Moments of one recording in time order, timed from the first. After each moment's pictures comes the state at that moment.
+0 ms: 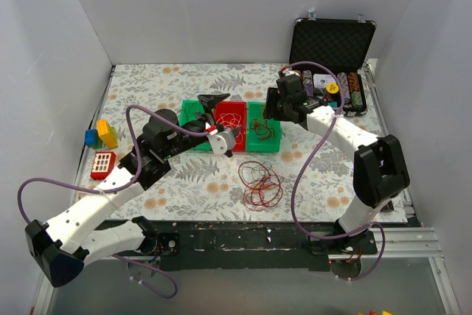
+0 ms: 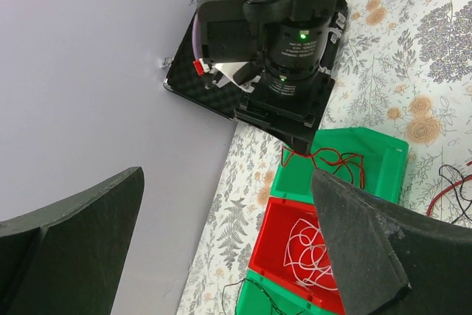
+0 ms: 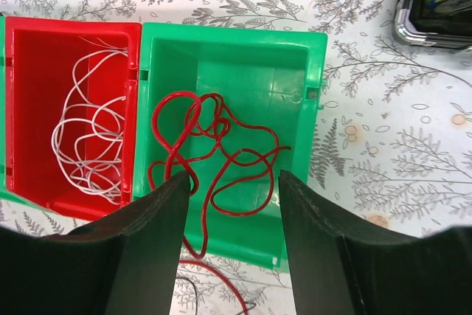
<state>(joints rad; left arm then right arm) -0.76 0.99 0.97 0.02 0.32 0.84 0.51 1.68 1.25 -0.30 0.09 0.48</state>
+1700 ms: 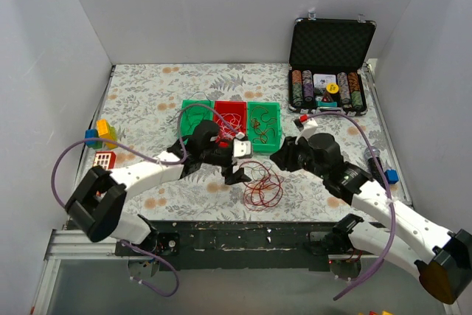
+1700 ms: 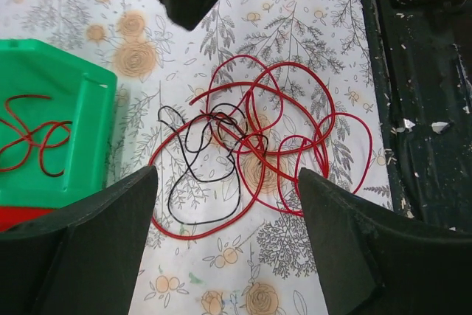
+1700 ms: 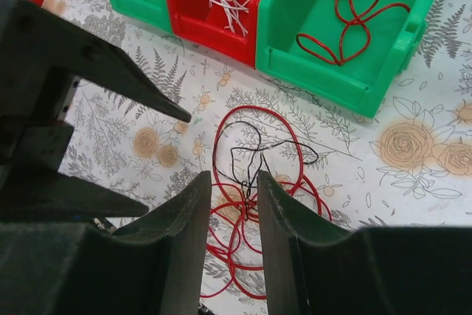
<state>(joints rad) -0.74 1.35 0.73 0.10 0.71 0.48 0.70 0.90 0.63 -0.20 -0.07 0.45</state>
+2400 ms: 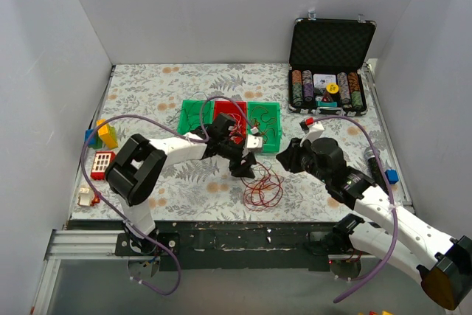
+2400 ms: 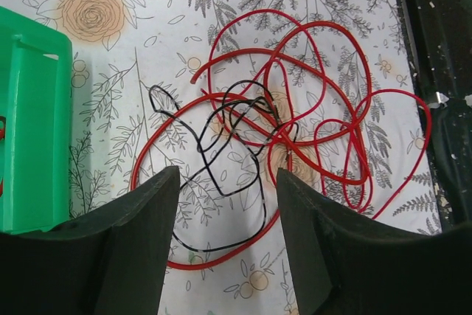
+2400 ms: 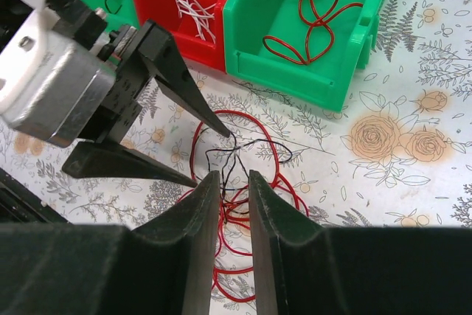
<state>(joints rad) -0.69 1.77 1.01 -0.10 0.87 0.60 0.70 0.80 0.55 -0.17 0.03 0.46</state>
